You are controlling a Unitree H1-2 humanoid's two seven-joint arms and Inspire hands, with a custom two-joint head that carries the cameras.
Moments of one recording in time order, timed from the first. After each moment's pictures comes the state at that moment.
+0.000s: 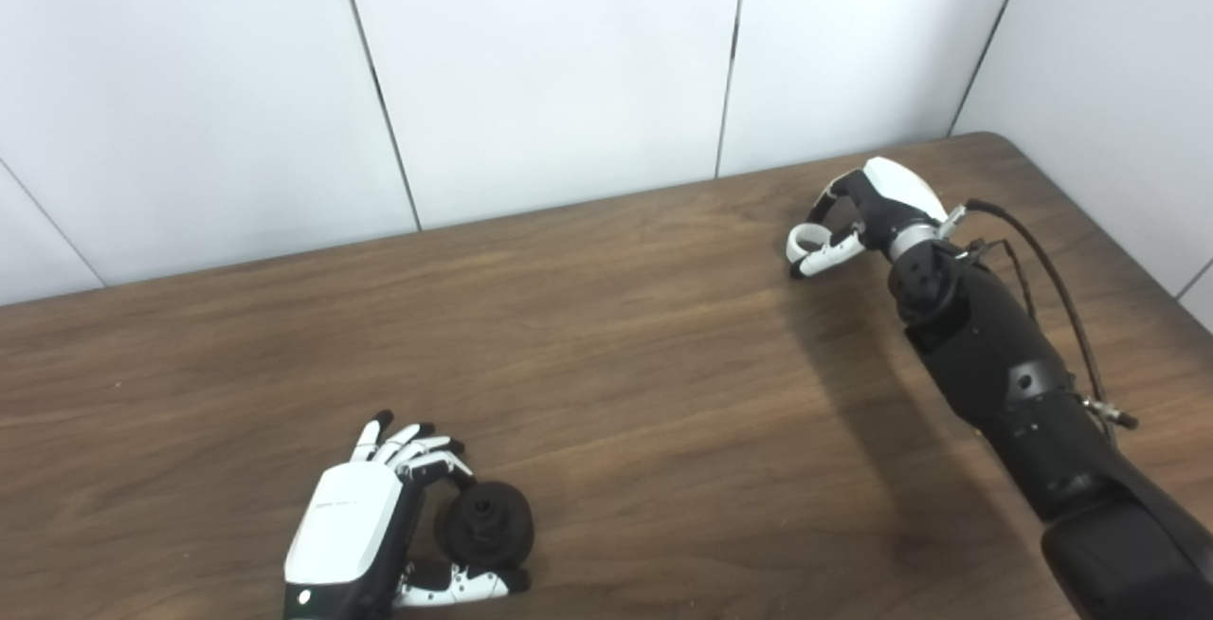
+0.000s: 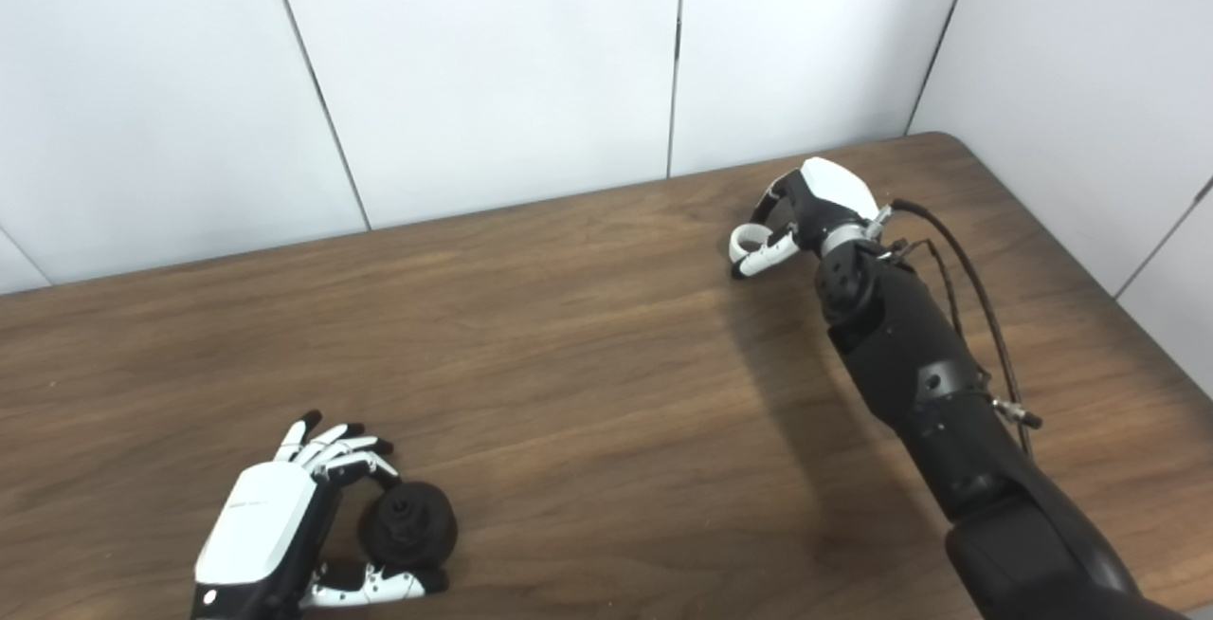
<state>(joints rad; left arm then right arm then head) 0.06 0.25 -0.32 -0.22 0.95 -0.02 -0.02 -0.53 -0.51 0.12 0.36 -0.65 0.42 0.12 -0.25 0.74</state>
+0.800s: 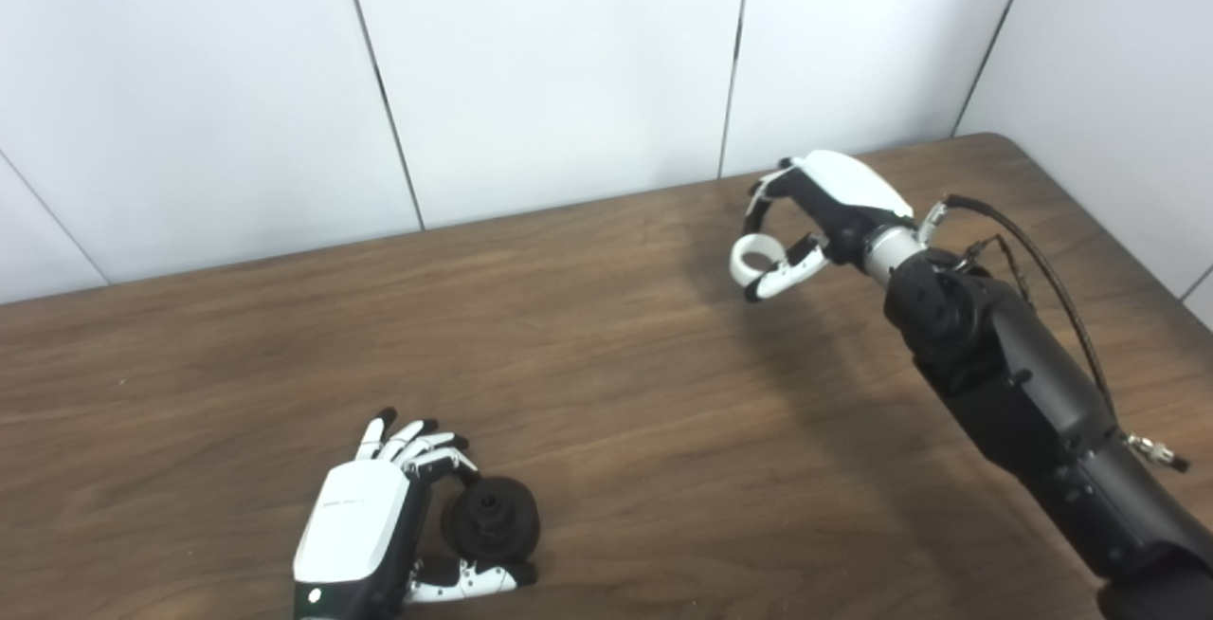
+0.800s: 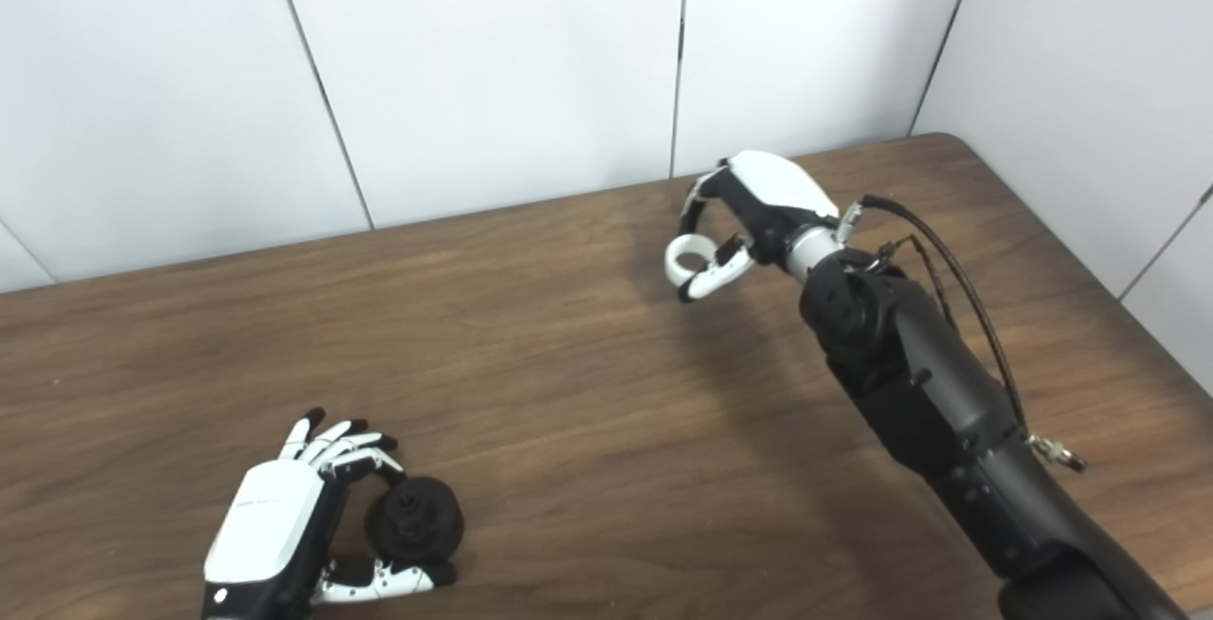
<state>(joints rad) 0.06 0.23 -0.33 -0.21 0.98 -0.01 0.01 -0.41 -0.56 0.23 -0.19 -0.67 0.43 0.37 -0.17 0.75</state>
